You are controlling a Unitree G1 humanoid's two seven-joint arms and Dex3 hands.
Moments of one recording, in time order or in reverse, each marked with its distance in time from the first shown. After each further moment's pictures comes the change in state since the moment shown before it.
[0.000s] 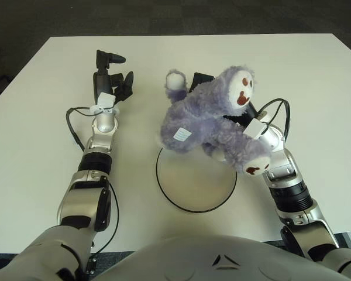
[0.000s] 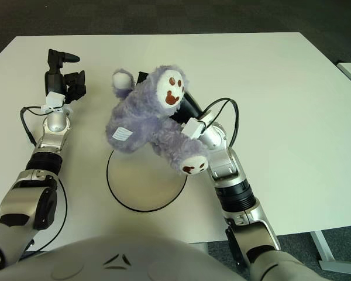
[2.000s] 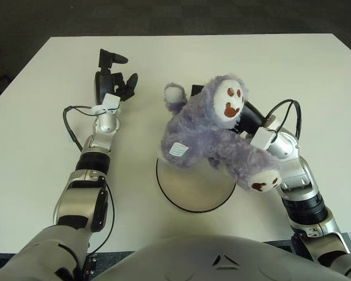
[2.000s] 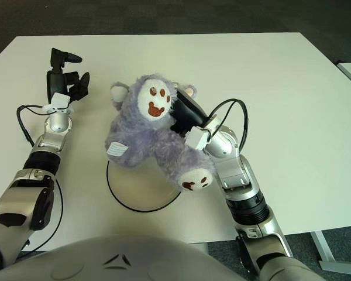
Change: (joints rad) left arm -0.002 0.031 -0.053 0.003 0.099 0.000 0.118; right arm 0.051 -0.080 0.008 -0.209 -0.042 0.161 0.117
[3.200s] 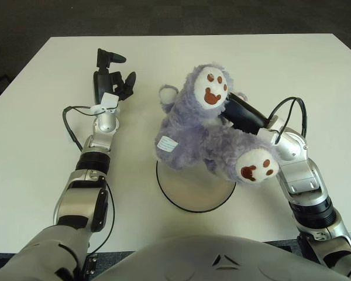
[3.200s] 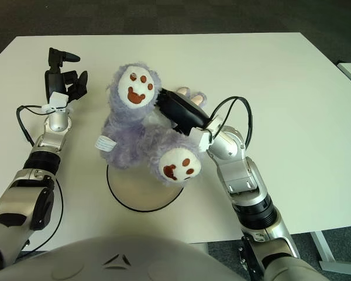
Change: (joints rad) left arm 0.000 -0.004 0.000 -0.009 -0.039 0.011 -0.005; right arm -0.001 -0.073 0.006 -0.101 0.002 0.116 0.112
